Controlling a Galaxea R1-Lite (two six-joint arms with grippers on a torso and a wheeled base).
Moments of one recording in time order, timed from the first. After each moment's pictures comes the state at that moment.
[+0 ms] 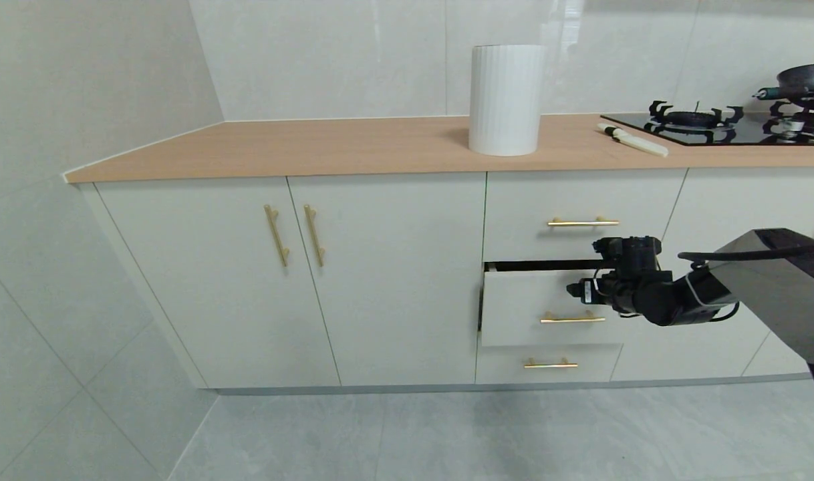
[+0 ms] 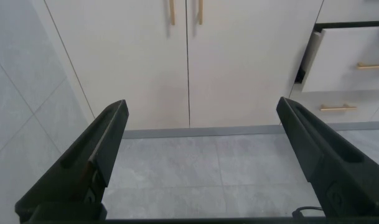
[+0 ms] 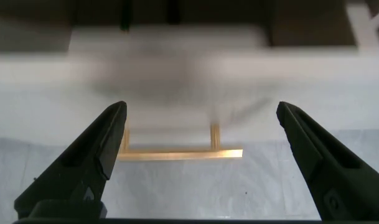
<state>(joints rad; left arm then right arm) 0.00 0.00 0.00 0.01 -0.03 0.01 0.09 2.47 -1.49 -0.47 -0.12 0.04</state>
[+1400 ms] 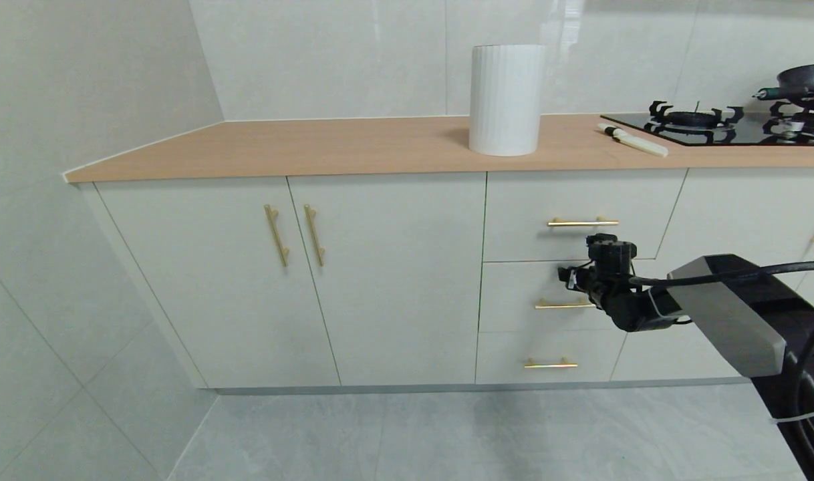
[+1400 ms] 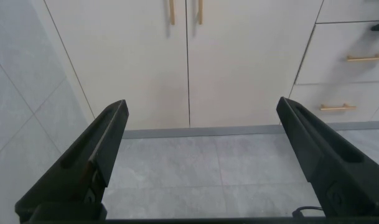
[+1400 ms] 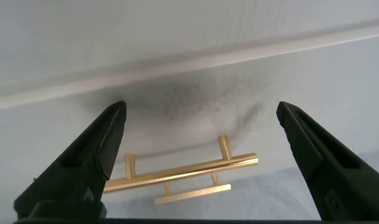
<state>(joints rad) 0.00 0.00 0.00 0.01 -0.03 0.01 0.10 2.68 -1.75 -0.62 -0.27 0.18</state>
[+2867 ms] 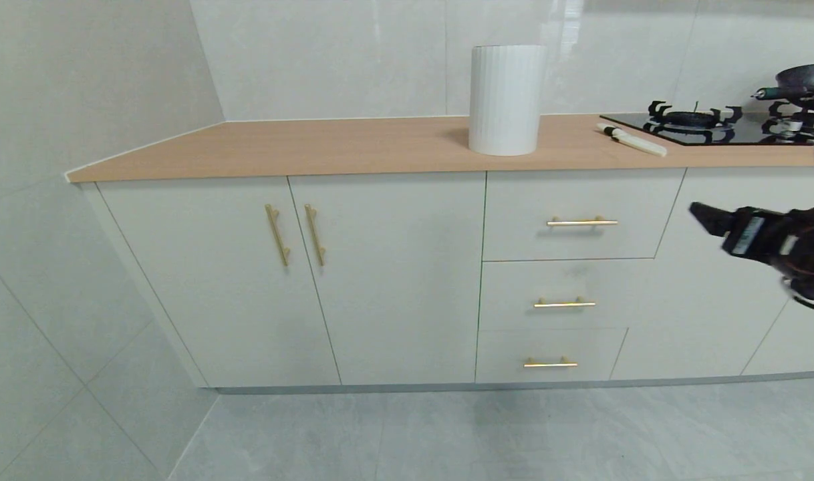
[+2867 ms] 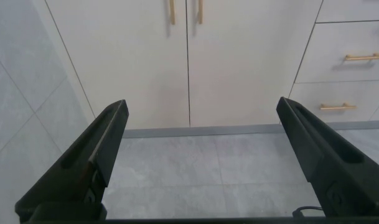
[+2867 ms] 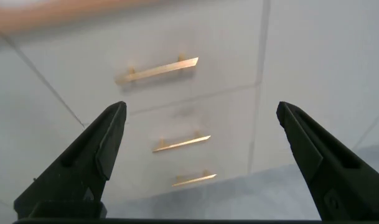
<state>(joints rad) 0.00 0.00 0.00 0.01 -0.03 0.01 0.13 1.43 -0.66 -0.77 -0.30 0.13</state>
